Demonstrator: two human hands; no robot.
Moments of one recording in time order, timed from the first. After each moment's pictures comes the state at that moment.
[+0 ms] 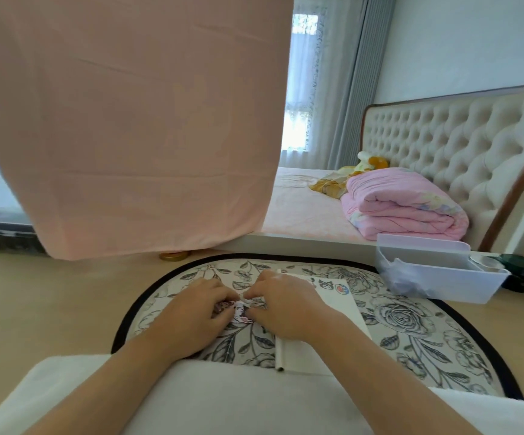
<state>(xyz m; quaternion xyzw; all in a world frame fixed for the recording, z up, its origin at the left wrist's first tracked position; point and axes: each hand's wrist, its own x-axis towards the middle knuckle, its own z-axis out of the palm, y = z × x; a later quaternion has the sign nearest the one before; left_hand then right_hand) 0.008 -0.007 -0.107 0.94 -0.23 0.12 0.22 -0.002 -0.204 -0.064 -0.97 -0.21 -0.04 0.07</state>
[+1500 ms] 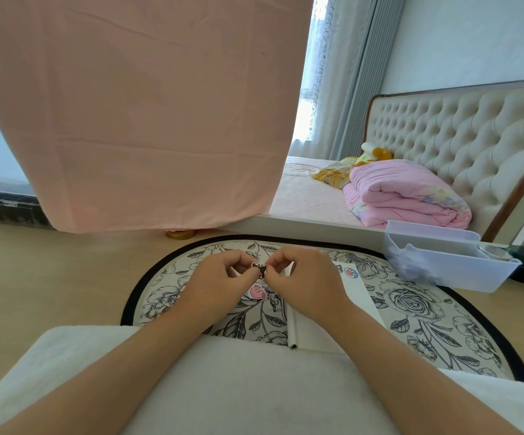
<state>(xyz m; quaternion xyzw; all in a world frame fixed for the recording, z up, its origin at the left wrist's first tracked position) -0.002 -0.033 -0.100 0.83 -0.14 0.14 0.52 -0.013 -0.202 -0.077 -0.91 -0.11 -0.21 0.33</state>
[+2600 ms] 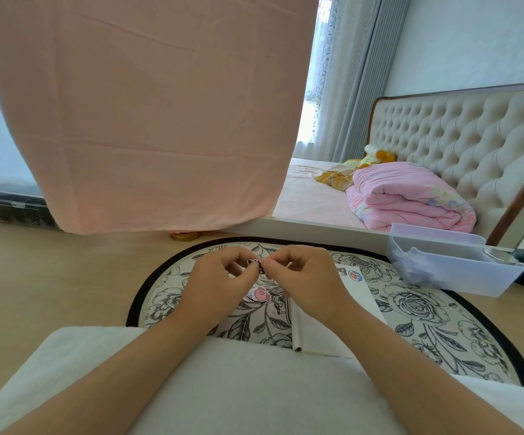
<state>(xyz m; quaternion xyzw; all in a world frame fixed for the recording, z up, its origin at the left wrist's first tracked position) -0.010 -0.030 -0.094 0.81 -0.15 0.22 0.52 -0.018 -0.197 -0.068 -0.83 -0.18 -0.15 0.51</state>
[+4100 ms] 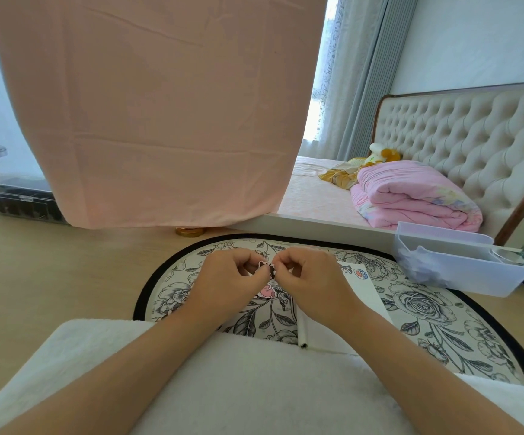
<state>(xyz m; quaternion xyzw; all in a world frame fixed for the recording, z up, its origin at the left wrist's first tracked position) -0.011 -0.034 -0.094 0.81 -0.15 0.18 0.53 -0.013 -0.201 -0.078 -0.88 -0.20 -0.20 0.38</state>
